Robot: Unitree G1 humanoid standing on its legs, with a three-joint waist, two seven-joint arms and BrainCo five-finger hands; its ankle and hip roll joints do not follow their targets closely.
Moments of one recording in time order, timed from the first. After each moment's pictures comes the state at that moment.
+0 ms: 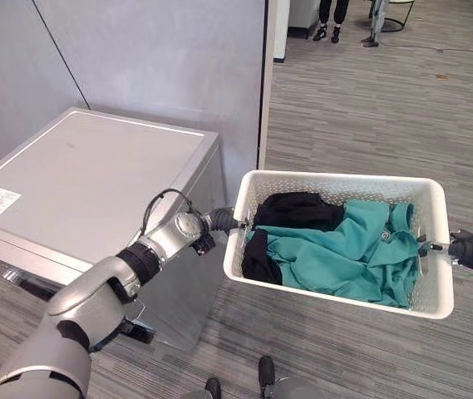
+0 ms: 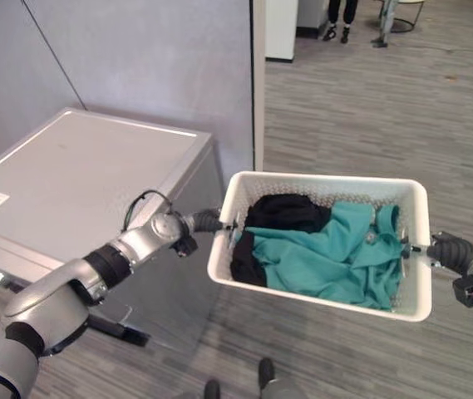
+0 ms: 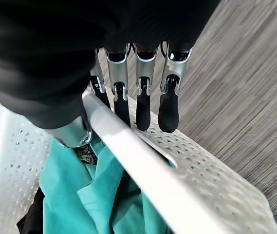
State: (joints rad) left arm -1.03 0.57 -1.04 0.57 -0.52 0.20 -0.23; right arm 0.08 -1.38 0.06 0.20 0.87 0.19 0.31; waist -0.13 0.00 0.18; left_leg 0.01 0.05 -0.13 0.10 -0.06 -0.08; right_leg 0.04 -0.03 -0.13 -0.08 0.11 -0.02
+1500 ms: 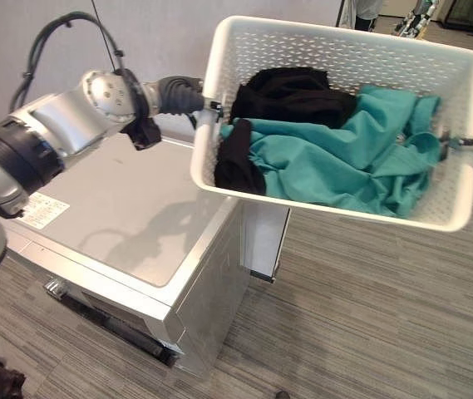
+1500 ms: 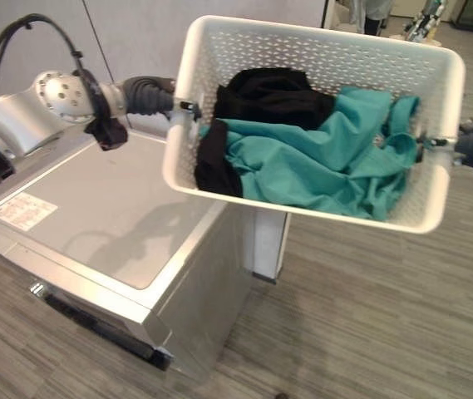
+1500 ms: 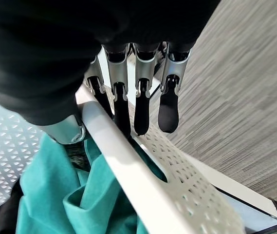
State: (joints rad) left arm -1.64 1.03 -1.40 0.50 -0.78 0.07 -0.30; right arm -1.23 -1.60 1.11 0.31 1.08 0.17 0.33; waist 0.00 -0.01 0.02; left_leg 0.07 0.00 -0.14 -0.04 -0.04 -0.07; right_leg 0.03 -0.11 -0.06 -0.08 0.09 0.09
